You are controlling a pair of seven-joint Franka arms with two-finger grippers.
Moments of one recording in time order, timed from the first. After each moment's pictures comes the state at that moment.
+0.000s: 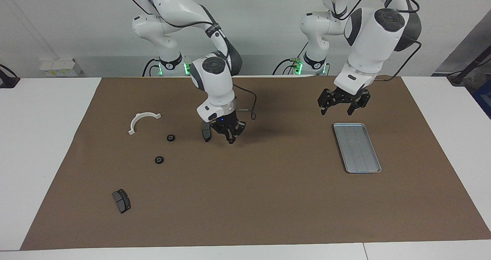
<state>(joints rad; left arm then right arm) -0.11 0.06 -0.17 -1.78 -0.03 1.91 -0.21 0.46 0.35 0.11 -1.89 -0.01 2.40 0.80</state>
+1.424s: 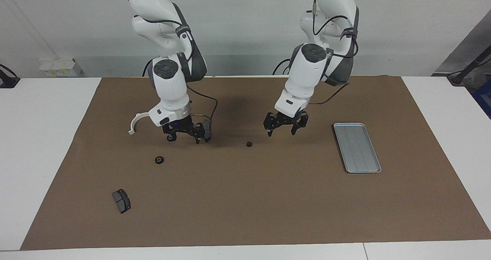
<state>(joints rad) -0.39 0.27 -0.17 -1.84 -0.04 2.33 -0.61 0.14 0.12 0.09 -2.12 -0.07 2.34 0.44</state>
